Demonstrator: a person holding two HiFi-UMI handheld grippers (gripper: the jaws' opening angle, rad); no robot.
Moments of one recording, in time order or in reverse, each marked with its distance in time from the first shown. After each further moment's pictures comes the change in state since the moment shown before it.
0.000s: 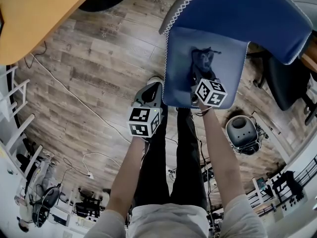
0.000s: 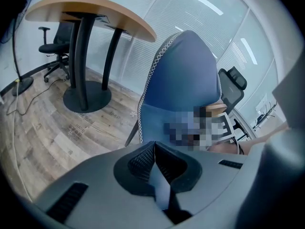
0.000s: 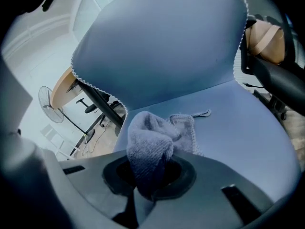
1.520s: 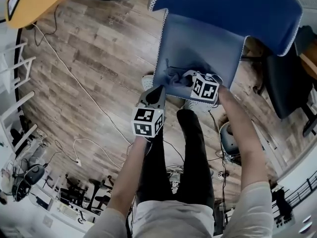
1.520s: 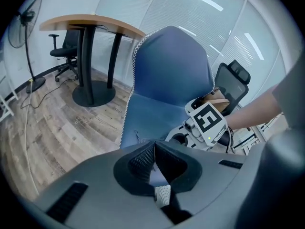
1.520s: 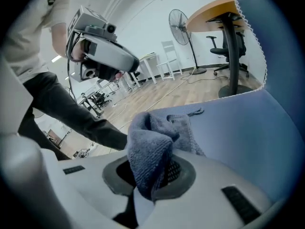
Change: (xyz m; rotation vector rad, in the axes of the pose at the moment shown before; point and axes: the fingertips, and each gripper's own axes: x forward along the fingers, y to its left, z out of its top) left arm -0.013 -0.080 -0.065 -0.030 -0.019 0.104; right arm -0.084 0.038 -0.137 -1.258 0.662 0.944
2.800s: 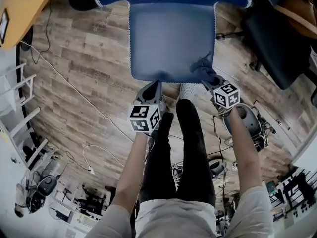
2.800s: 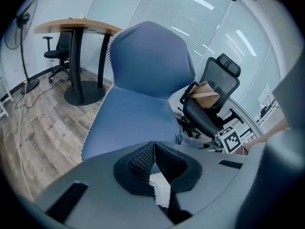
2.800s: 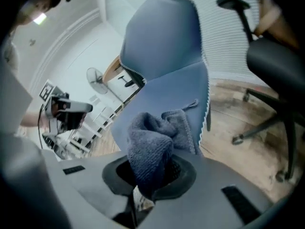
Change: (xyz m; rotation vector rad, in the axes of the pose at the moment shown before) left arm 0.010 -0.082 -0.048 0.047 -0.018 -0.042; right arm -0.094 0.063 -0.180 0.908 -0.525 -0.493
